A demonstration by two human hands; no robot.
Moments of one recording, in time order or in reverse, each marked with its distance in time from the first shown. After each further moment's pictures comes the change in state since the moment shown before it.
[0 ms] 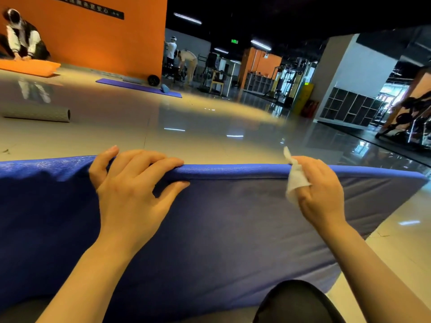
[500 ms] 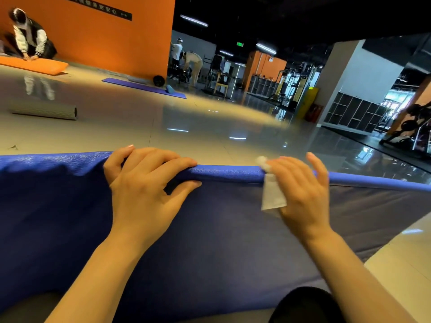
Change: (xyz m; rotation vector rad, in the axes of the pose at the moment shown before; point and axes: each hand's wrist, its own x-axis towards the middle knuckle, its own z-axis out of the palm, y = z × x) left_hand 0.004 -0.005 -0.004 -0.061 0.012 0.006; right_hand 0.002 -0.054 0.003 -0.094 0.172 -0.349
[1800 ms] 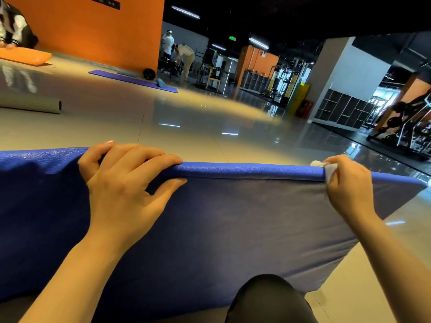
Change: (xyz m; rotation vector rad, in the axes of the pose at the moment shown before) left_hand -0.003 0.000 0.000 0.006 0.019 0.021; right_hand -0.022 0.113 -0.014 -0.029 -0.241 0.568
